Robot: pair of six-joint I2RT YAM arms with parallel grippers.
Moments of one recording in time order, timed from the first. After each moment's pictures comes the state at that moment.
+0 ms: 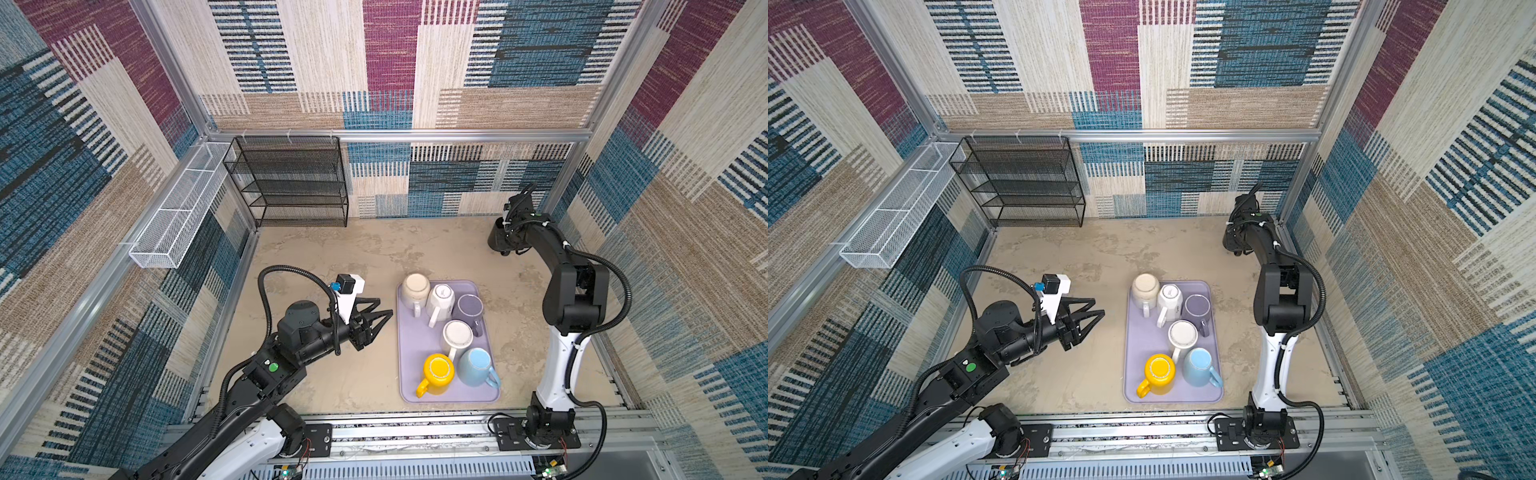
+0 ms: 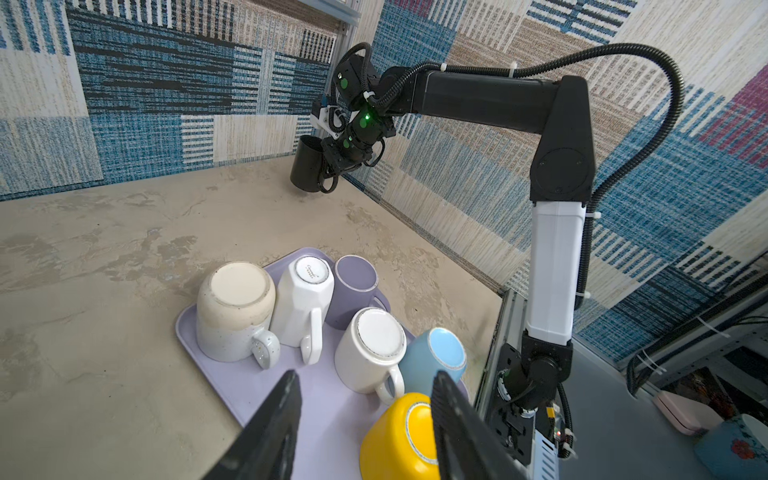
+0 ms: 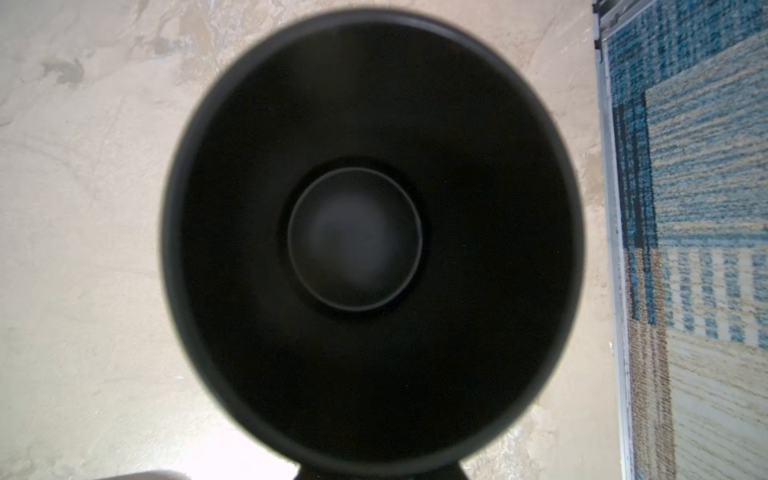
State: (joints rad) left arm -0.67 0.74 0.67 -0.08 0.34 -0.29; right arm -0.04 2.13 1.86 -0.77 0.14 -0.05
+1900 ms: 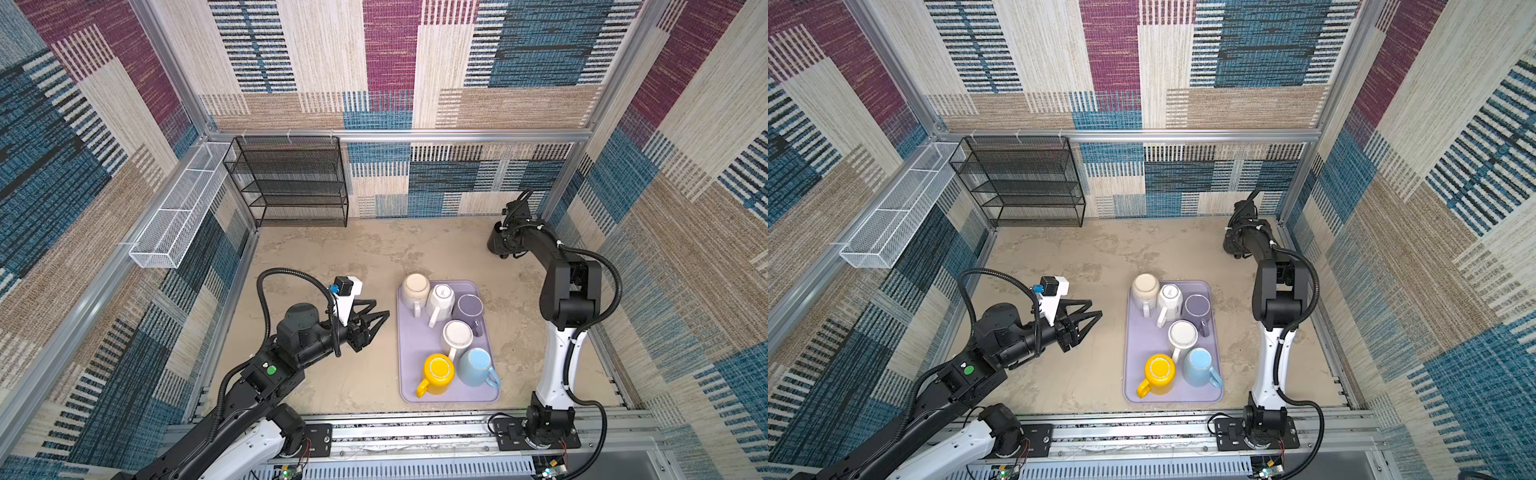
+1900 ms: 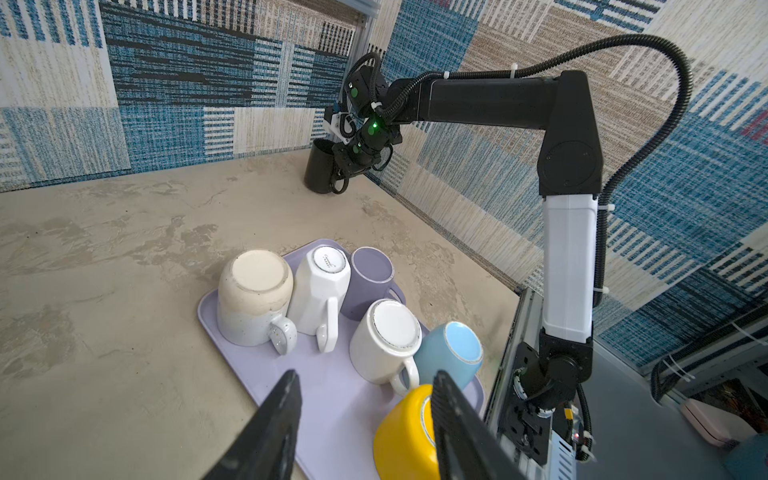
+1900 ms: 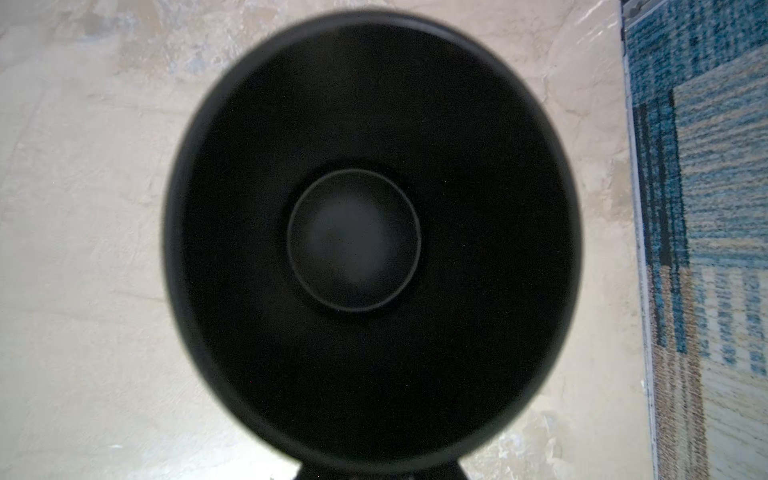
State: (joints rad) left arm -0.67 0.71 0.66 -0.11 0.30 -0.28; right arm -0.05 2.20 1.84 -0.67 0.16 -0.06
